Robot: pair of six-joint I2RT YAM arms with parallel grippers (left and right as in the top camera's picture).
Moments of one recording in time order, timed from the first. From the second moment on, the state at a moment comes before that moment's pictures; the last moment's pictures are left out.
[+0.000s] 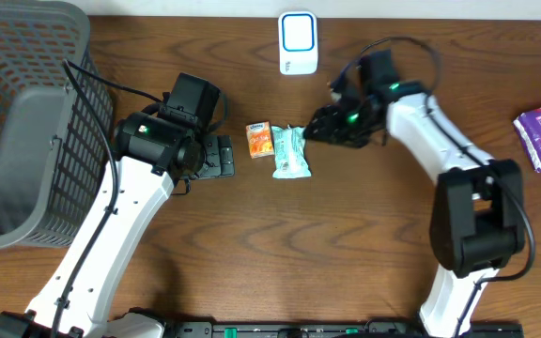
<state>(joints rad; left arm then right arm) -0.36 1.45 1.40 -1.23 -0.14 -0.45 0.27 2.01 1.44 -0.69 -0.56 0.29</state>
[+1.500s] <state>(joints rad) -0.36 1.45 1.40 -1.23 -0.14 -0.45 0.42 1.85 1.41 -0.95 0.54 0.44</state>
